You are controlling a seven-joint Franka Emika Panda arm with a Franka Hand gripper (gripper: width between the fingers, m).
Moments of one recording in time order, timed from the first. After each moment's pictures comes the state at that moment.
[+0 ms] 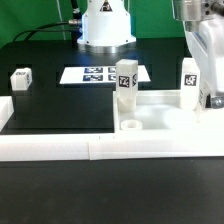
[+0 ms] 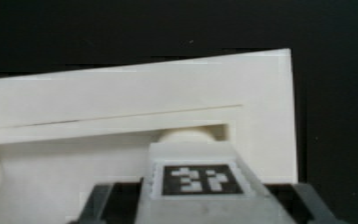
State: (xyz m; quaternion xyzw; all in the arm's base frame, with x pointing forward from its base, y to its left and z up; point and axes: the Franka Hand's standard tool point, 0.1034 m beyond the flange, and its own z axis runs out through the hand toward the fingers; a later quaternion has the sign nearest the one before) arm 0.632 0.121 0.065 -0.67 0.74 0.05 0.07
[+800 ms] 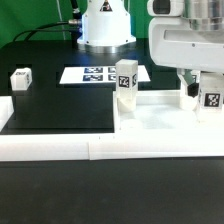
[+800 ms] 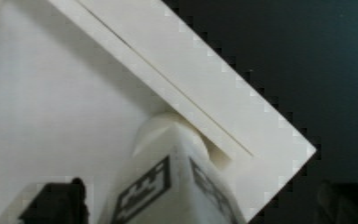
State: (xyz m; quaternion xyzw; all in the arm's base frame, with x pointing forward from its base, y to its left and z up) arm 0.631 0.125 0.066 -0.92 0.39 0.01 0.06
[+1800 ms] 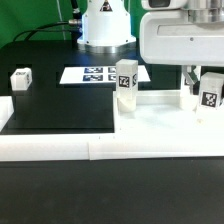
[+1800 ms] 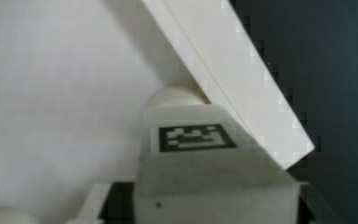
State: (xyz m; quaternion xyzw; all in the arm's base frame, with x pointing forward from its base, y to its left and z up) arm 0.631 0.118 0.073 -0.94 0.34 -0.01 0.05
